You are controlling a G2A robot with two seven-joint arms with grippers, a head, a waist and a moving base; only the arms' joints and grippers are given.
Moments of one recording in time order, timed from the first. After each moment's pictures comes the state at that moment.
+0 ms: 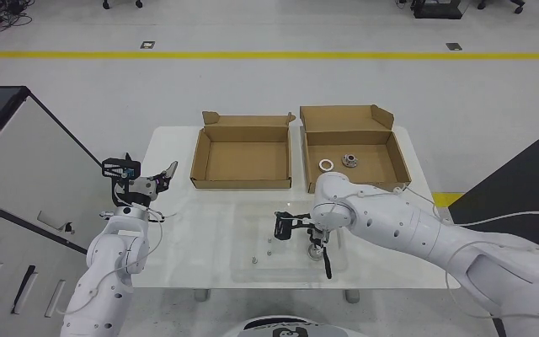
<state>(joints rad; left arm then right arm) 1.73 -1.15 -1.60 -1.80 1.33 0.00 0.00 -0.66 -1.05 0.23 -1.59 -0.60 -0.35 1.47</state>
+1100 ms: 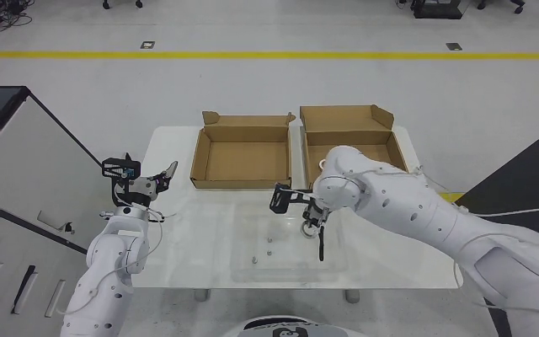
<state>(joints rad) 1.73 -1.15 -1.60 -1.80 1.33 0.00 0.00 -0.60 -1.01 0.40 -1.70 -0.49 -0.21 1.54</state>
